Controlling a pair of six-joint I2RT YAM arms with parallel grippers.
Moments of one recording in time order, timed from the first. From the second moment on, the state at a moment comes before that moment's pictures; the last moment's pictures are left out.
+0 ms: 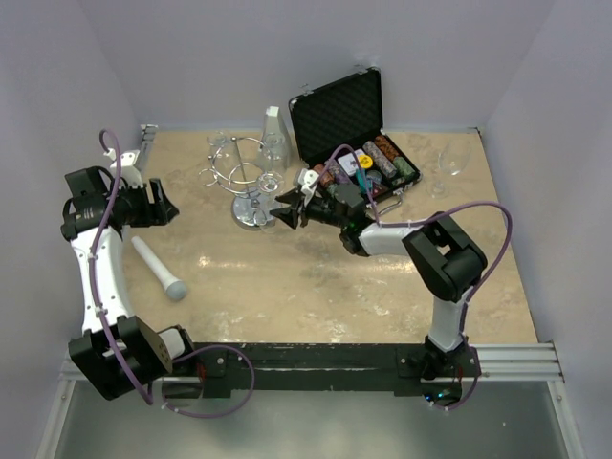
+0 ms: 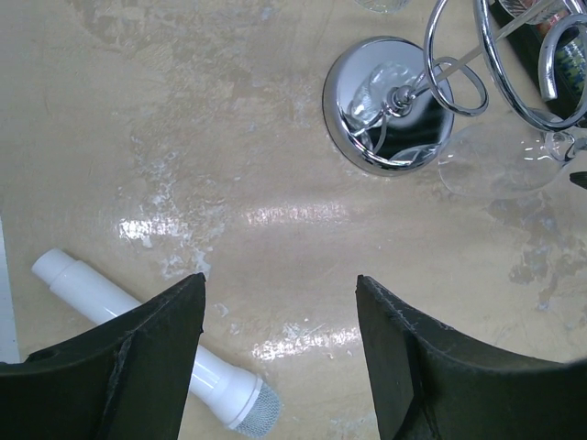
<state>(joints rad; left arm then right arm) 0.45 1.18 1.12 -0.75 0.59 0.20 0.66 1.88 0.97 0.93 -0.57 -0.04</state>
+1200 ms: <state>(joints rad) 0.45 1.11 1.12 -0.68 0.58 0.20 0.67 1.83 1.08 0.82 -0.57 0.04</state>
